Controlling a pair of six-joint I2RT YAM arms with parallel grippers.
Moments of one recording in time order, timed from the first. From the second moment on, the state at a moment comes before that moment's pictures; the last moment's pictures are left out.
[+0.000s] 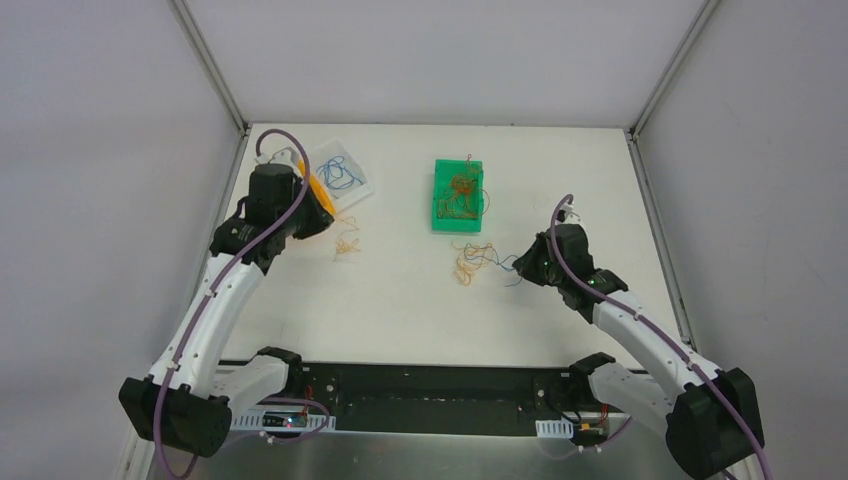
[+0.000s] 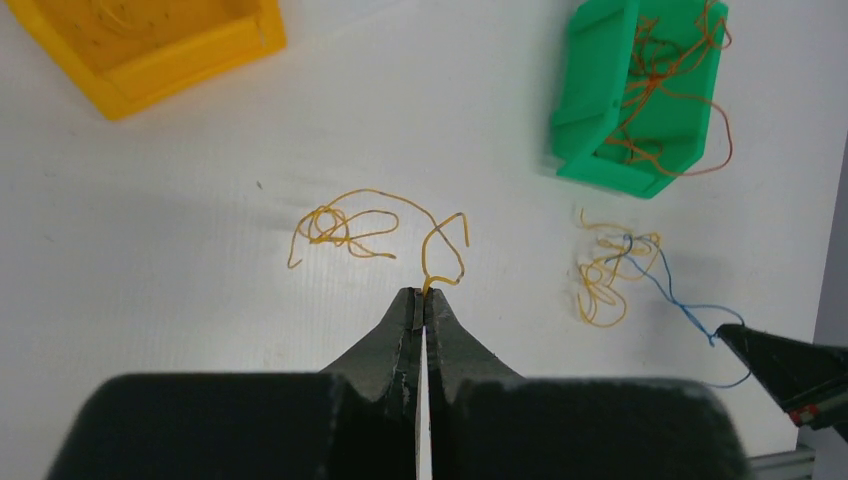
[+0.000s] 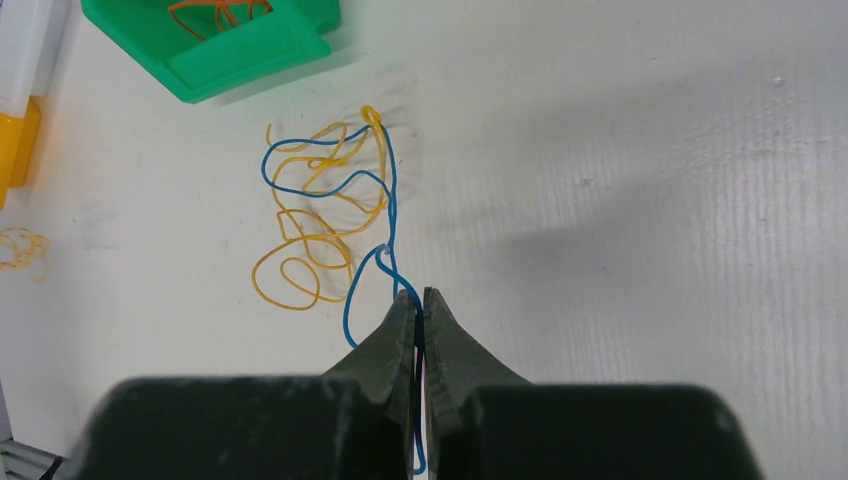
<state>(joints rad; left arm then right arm) -0.22 1.00 1.01 -0.66 0.03 -0.56 0.43 0.97 0.56 -0.31 0.07 0.72</state>
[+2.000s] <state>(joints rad) 0.18 1.43 1.55 -0.63 -0.02 -0.60 0.45 1.01 0.64 -0.31 0.02 0.72</state>
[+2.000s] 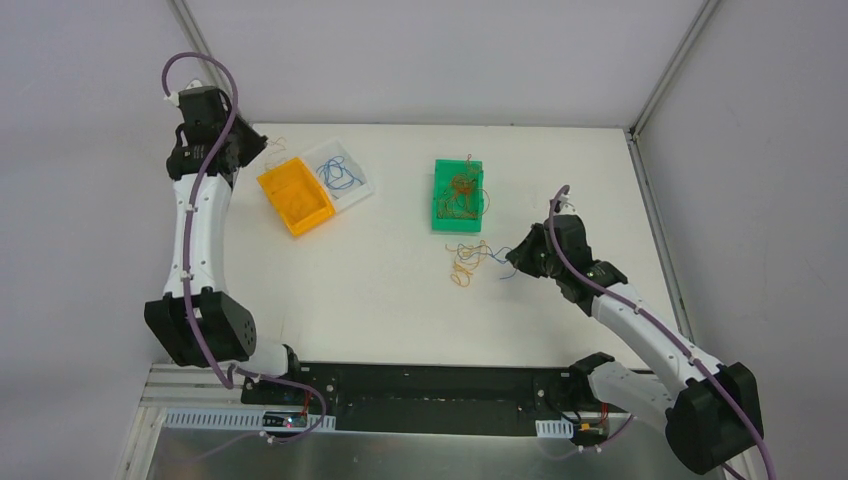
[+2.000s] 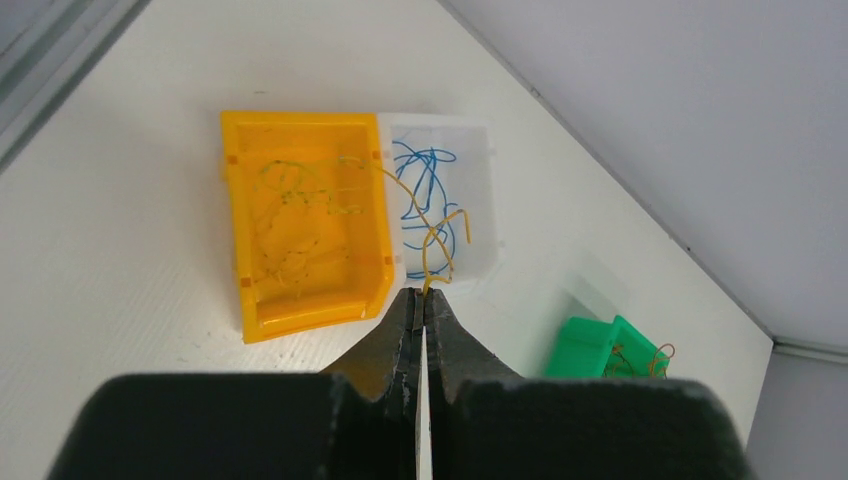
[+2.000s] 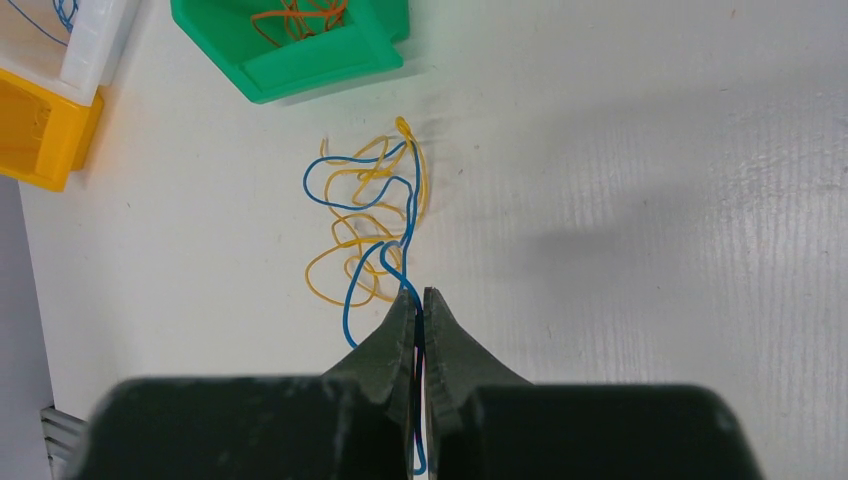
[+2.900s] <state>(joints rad) 0.18 1.78 1.33 -0.54 0.03 -0.66 0.45 0.99 0.64 -0.34 0.04 0.72</state>
